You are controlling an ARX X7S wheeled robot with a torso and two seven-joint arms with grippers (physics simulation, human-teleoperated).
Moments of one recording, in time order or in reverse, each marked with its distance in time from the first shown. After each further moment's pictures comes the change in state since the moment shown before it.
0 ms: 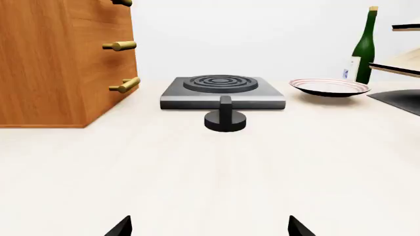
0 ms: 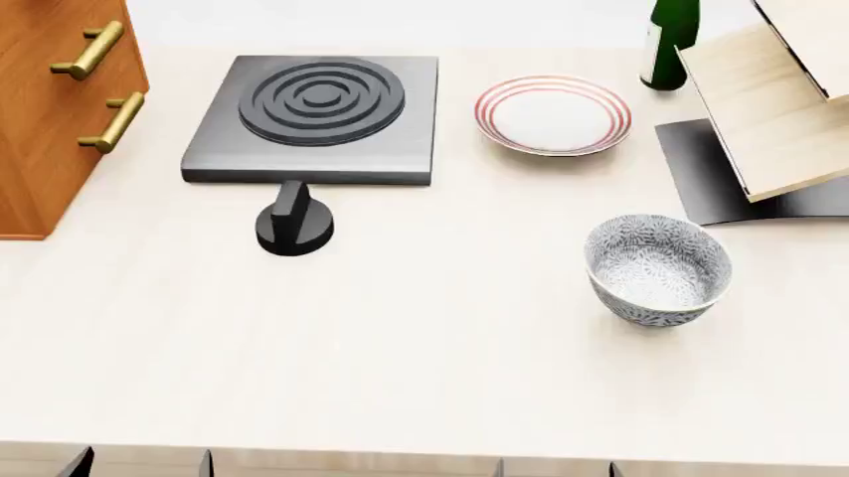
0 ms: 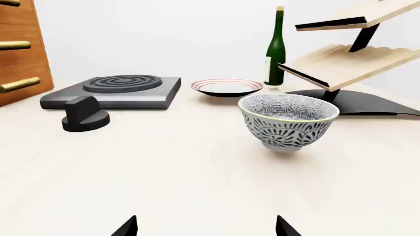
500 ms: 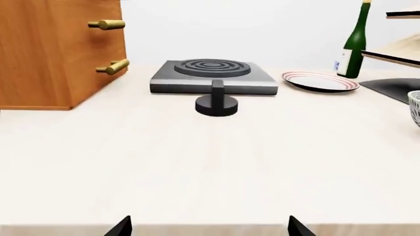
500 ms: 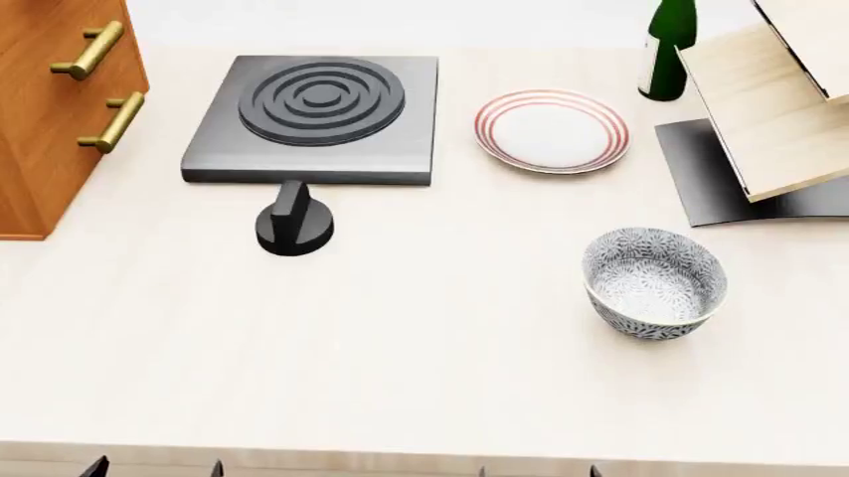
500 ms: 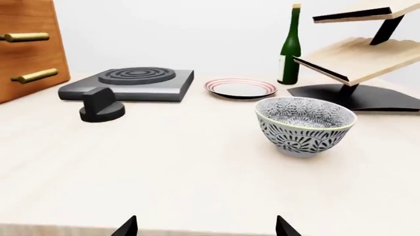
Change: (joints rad) left arm -0.004 -0.047 0.053 0.009 -0.078 -0.068 -0.023; right arm -0.009 0.051 -0.077 -0.031 0.050 0.045 0.030
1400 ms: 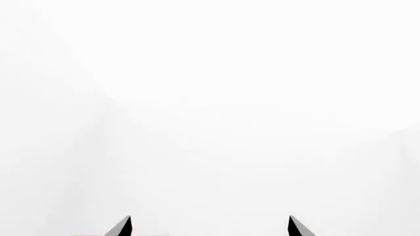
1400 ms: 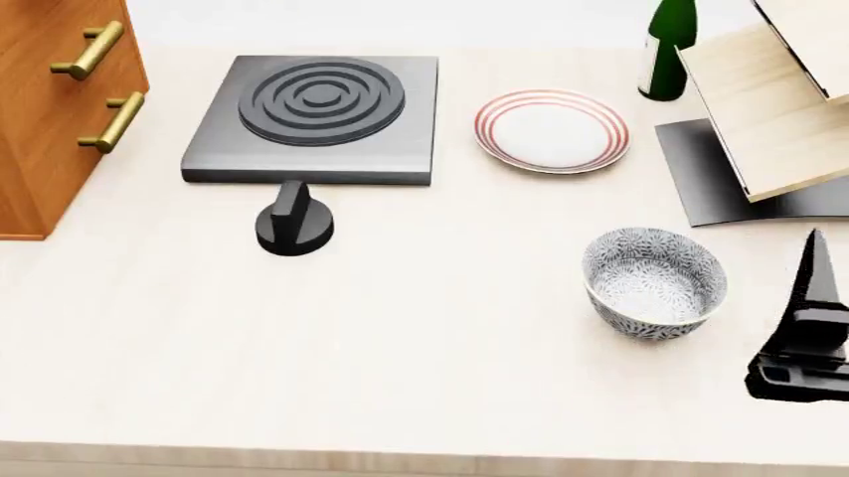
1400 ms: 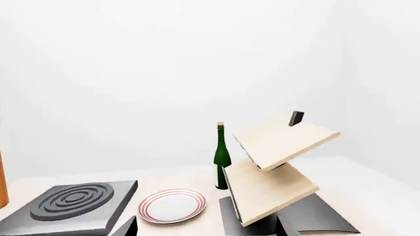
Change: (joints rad) left arm -0.161 -0.425 -0.444 0.871 -0.633 -0.209 -0.263; right arm 0.320 0.394 0.549 -0.456 0.484 0.682 -0.146
